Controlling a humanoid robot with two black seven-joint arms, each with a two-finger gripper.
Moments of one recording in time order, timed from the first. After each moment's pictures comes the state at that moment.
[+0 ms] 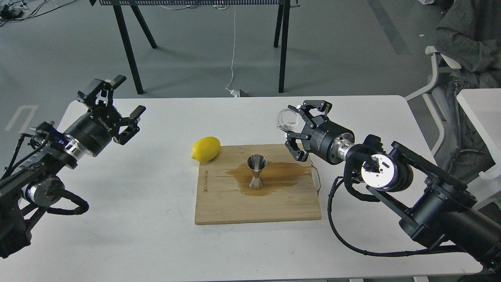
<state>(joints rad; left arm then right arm) -0.49 0.54 -0.79 -0.91 0.46 -0.49 -0.49 0.60 -0.31 0.69 1.43 -0.06 -0.28 -0.14</state>
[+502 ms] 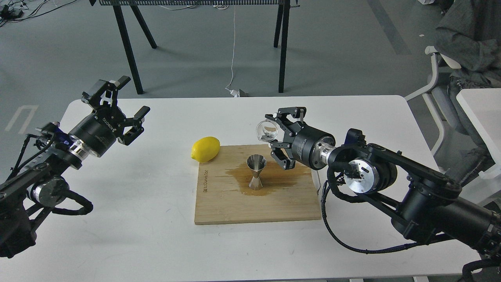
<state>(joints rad) -0.50 0.54 -0.79 -0.91 0.46 -0.49 -0.49 0.74 -0.31 0.49 1.43 -0.13 -0.29 -0.14</state>
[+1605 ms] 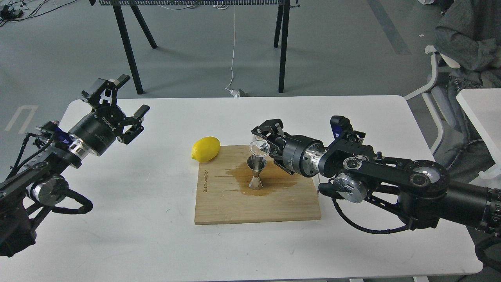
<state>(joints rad) -0.50 0.54 -0.79 -0.91 0.46 -0.49 -0.49 0.92 -0.34 0.19 1.43 -0.42 -0.28 -0.18</state>
